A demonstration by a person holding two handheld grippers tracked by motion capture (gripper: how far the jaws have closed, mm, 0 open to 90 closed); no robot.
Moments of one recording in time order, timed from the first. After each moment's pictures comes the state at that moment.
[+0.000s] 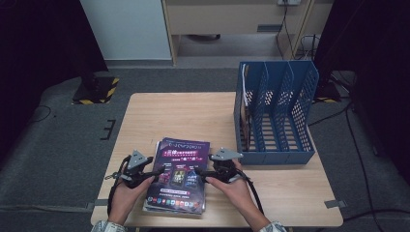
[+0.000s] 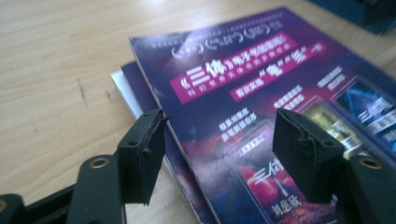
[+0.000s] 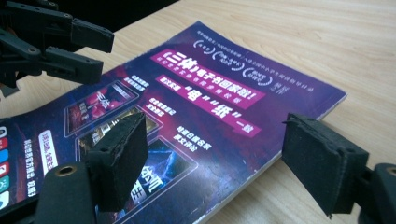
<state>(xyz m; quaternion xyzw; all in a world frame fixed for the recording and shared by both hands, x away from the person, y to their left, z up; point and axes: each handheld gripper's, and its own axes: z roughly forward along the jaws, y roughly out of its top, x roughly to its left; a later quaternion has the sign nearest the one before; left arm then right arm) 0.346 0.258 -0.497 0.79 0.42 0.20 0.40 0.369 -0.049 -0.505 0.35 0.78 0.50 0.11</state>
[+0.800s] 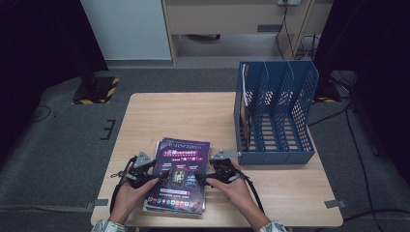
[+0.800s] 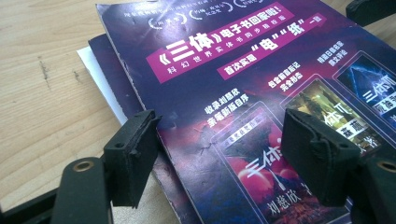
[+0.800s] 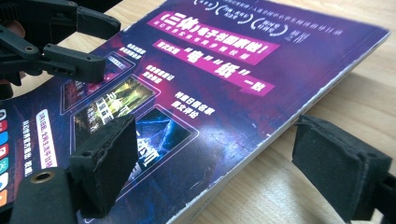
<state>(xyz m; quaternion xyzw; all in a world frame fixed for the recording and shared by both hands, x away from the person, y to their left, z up) 0.352 0.250 -0.509 0.81 0.42 0.17 0.39 0.377 -0.049 -0.525 0.38 0.79 0.47 0.04</state>
